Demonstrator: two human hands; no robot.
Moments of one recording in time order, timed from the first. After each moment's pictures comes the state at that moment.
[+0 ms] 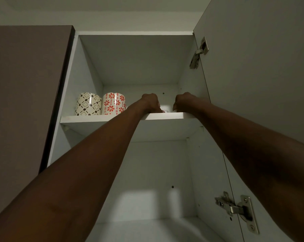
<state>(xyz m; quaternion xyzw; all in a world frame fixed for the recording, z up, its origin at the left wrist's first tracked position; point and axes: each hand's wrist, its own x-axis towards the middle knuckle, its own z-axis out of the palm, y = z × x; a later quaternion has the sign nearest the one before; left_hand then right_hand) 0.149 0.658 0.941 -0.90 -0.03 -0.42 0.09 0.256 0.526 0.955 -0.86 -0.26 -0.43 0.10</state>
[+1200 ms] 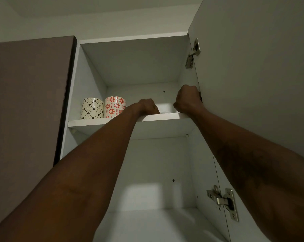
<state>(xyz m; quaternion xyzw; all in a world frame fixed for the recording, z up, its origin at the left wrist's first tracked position) 0.140 0.656 0.937 -0.94 -0.05 -0.33 0.05 0.213 0.497 0.916 -0.74 -0.27 -0.51 0.36</state>
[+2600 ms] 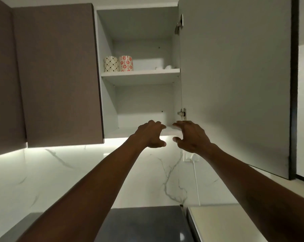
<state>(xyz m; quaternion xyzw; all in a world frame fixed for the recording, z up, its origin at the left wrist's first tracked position) -0.136 0.495 0.606 -0.97 -0.04 -0.23 0.08 -0.042 0.330 0.573 -0.84 -0.38 -0.34 0.18</state>
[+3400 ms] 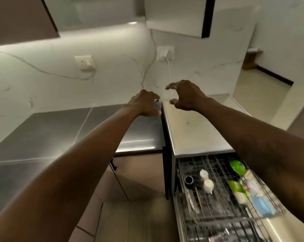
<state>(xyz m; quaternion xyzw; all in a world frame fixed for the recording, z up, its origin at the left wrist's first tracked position) -0.175 0.317 0.361 -0.99 -0.09 -0.03 -0.06 -0.078 0.140 0.359 -0.90 -0.40 -0.10 0.15</state>
